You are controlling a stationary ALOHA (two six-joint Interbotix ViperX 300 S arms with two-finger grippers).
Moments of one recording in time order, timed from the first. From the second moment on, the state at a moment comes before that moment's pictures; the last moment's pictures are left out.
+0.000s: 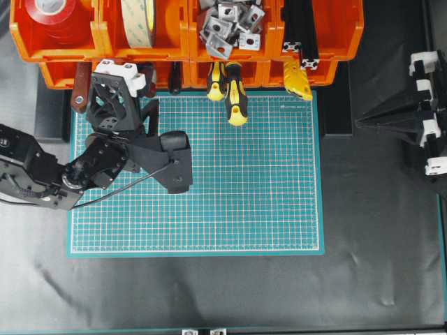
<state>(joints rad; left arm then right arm) -0.31 0.01 0.43 1.11 1.20 -0.65 0.05 -1.12 1.23 0.01 0.22 0.11</state>
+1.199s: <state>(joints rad) -0.47 -0.01 0.33 1.11 1.29 -0.59 0.05 -1.17 1.23 0.01 0.22 0.11</state>
